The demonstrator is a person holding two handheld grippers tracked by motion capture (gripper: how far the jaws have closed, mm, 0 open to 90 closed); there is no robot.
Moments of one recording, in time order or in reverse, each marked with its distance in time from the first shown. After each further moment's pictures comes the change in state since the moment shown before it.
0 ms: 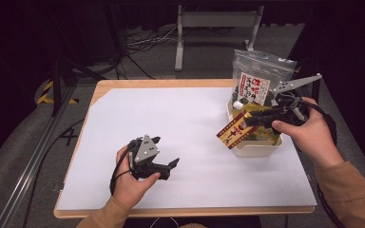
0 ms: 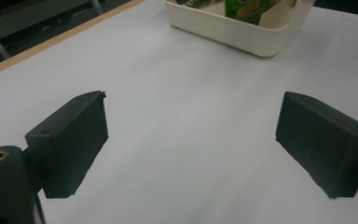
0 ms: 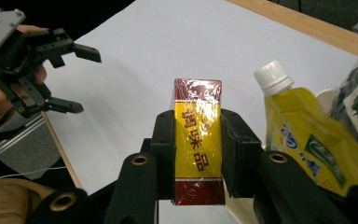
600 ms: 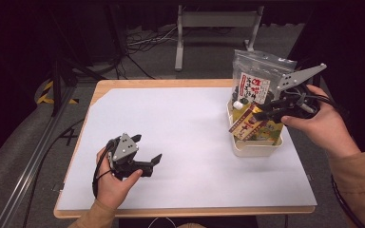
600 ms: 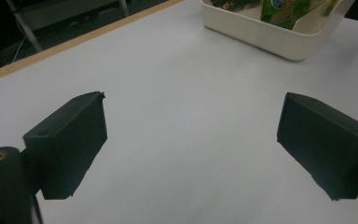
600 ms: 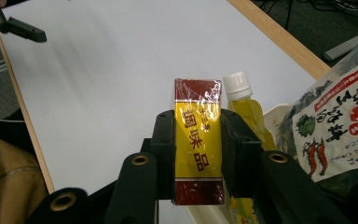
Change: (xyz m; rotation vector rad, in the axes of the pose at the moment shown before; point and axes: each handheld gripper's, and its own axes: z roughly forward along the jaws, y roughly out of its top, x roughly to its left) left arm 0.022 -0.010 -0.030 -0.016 0.074 -0.063; right arm -0.007 0.014 -0.017 0.089 -0.062 -0.245
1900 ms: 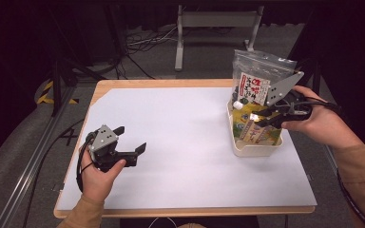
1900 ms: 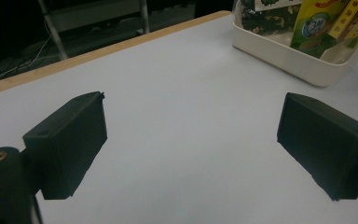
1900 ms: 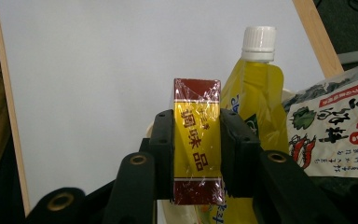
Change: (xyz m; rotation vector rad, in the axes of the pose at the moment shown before) left arm 0.035 0.004 -0.022 -0.051 0.047 -0.085; right arm -0.011 -0.005 0.022 0.203 0.033 -0.324
